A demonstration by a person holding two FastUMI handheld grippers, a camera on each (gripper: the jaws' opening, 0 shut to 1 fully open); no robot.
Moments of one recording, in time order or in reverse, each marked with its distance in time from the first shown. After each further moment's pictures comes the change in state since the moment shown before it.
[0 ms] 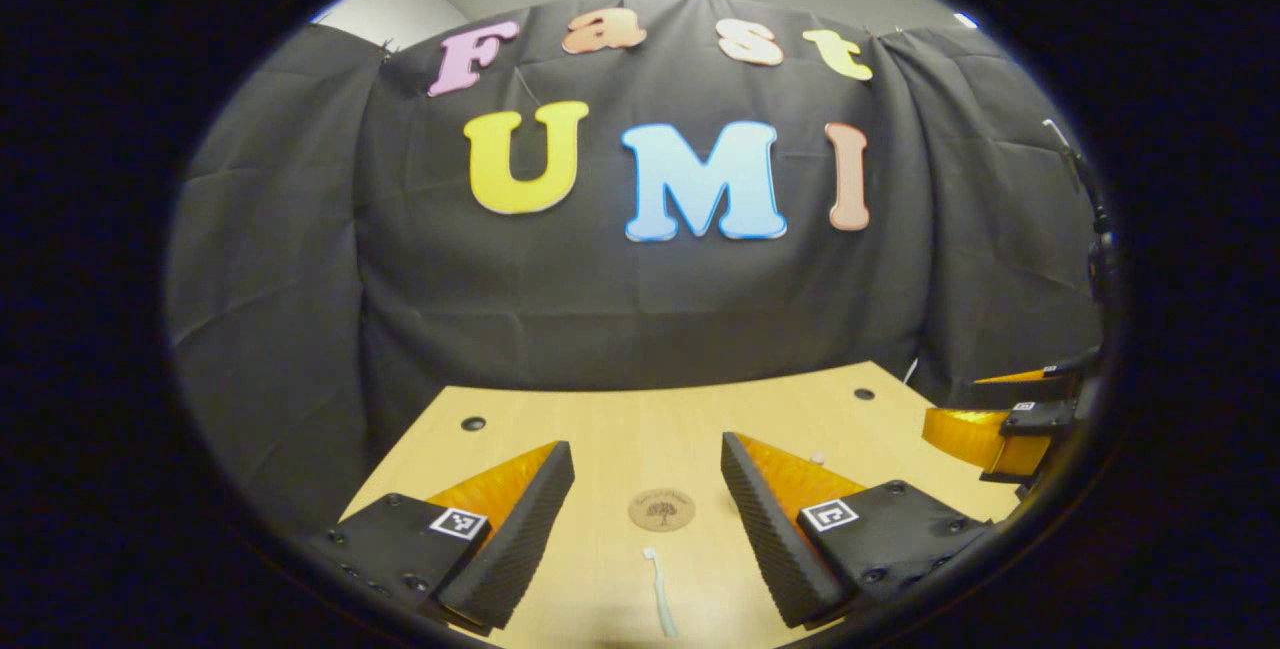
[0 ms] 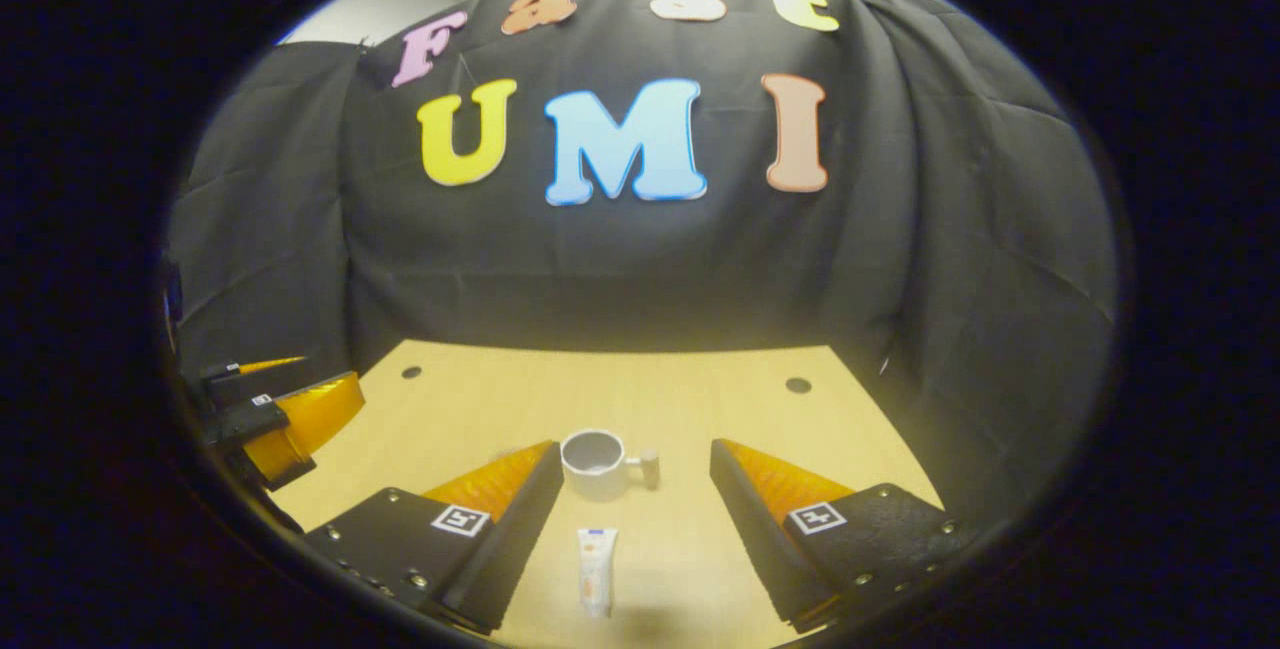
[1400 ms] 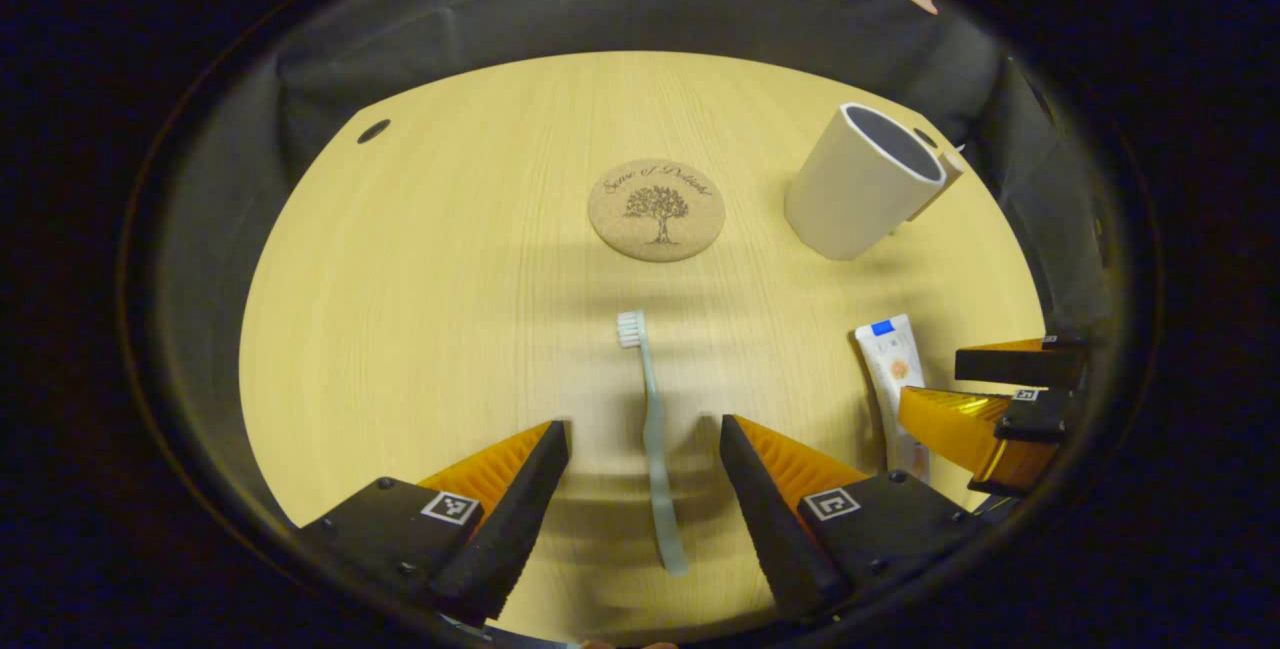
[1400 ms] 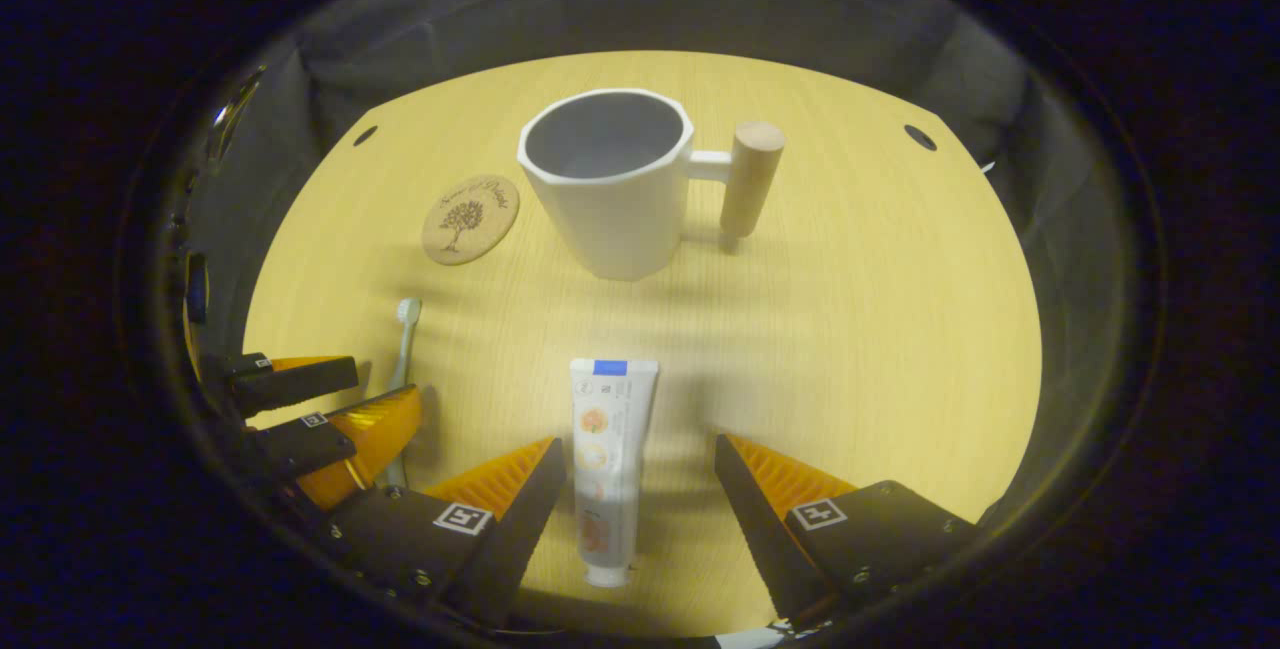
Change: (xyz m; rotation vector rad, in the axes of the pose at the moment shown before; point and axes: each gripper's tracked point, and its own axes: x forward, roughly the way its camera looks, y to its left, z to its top) left arm 0.090 -0.006 -0.297 -0.053 0.858 -0.028; right arm 0.106 0.034 -0.211 -0.034 0.759 0.074
